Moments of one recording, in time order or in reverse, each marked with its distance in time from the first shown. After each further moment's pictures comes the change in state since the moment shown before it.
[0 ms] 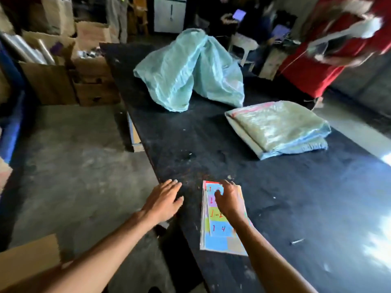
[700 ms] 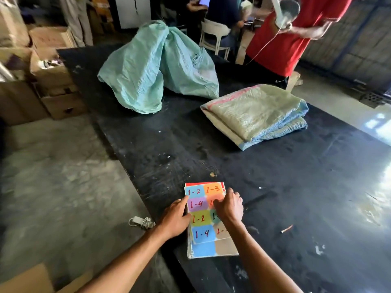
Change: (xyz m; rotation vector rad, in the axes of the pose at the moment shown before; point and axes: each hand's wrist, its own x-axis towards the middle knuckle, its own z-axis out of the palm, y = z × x) left_hand 0.029 0.063 0.055 -0.485 -0.236 -0.026; right_hand 0.006 0.062 0.009 0.054 -0.008 0.429
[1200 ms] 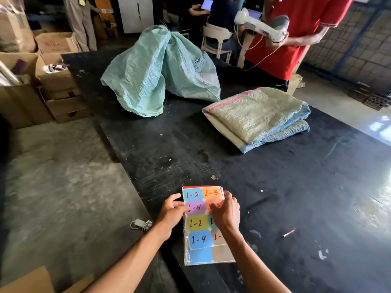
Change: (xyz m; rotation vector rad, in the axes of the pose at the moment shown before) left_hand 0.013 0.001 -0.005 -0.639 0.238 -0.452; right_hand -0.004 0.002 0.018 0.203 0.060 -0.034
